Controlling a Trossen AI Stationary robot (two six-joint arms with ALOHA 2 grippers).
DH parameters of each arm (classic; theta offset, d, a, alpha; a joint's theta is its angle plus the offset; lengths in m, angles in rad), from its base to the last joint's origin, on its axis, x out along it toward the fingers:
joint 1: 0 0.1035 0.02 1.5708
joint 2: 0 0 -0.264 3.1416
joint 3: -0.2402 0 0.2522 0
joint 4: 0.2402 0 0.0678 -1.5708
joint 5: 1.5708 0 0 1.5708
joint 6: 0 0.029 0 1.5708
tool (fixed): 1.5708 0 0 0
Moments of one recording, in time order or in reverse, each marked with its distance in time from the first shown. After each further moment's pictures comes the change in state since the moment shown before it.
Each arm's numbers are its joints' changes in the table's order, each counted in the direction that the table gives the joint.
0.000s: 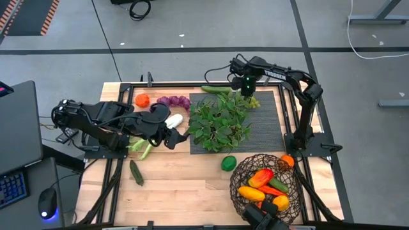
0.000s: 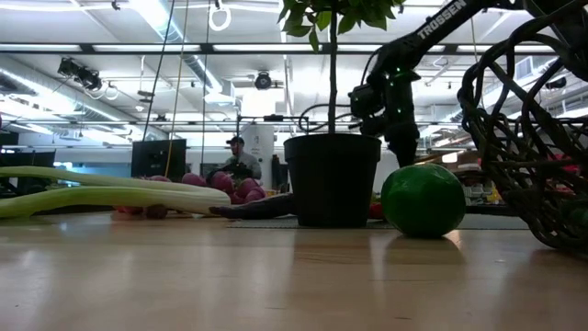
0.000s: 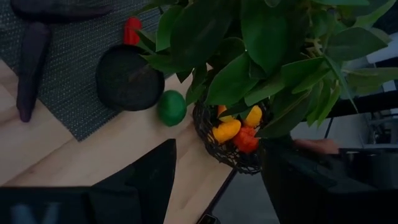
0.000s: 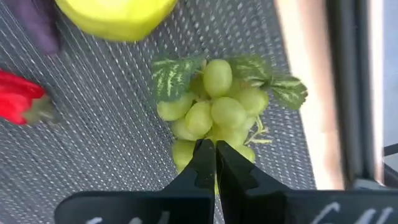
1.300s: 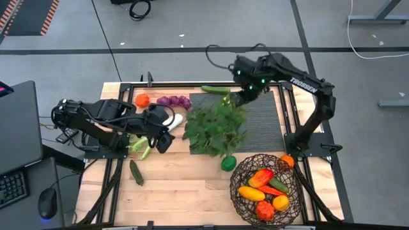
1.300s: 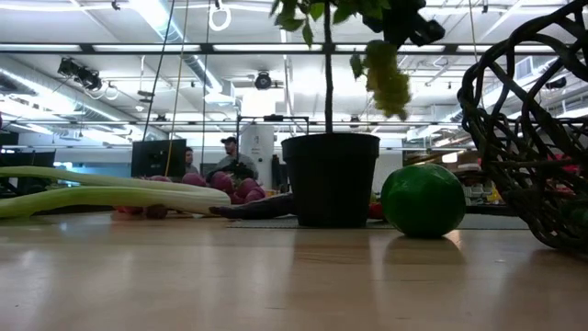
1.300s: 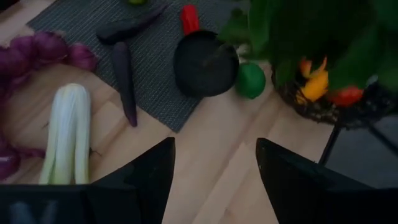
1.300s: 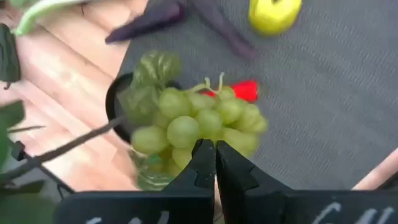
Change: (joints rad) left arm 0.027 0.003 0.000 0.267 -0.015 0.349; right arm 0.413 0.236 -0.418 0.379 -0.165 1.081
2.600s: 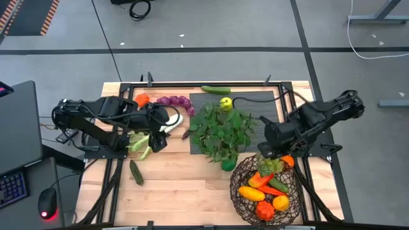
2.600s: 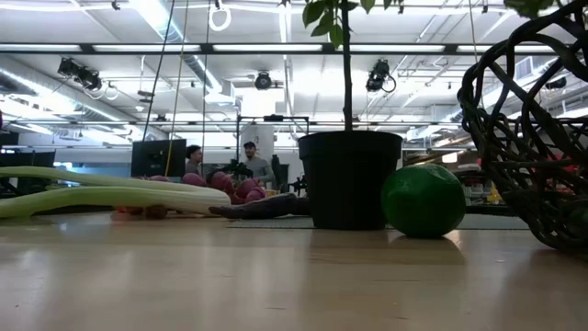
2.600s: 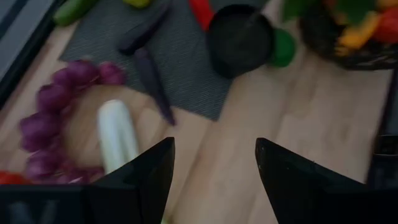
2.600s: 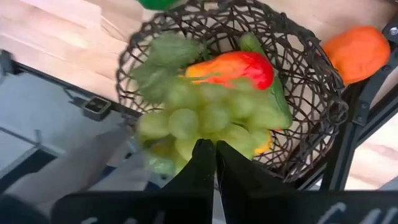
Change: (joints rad) left arm 0.068 -0.002 0.004 0.096 0.011 0.325; right arm 0.769 0.346 0.404 -0.080 -0.070 1.008
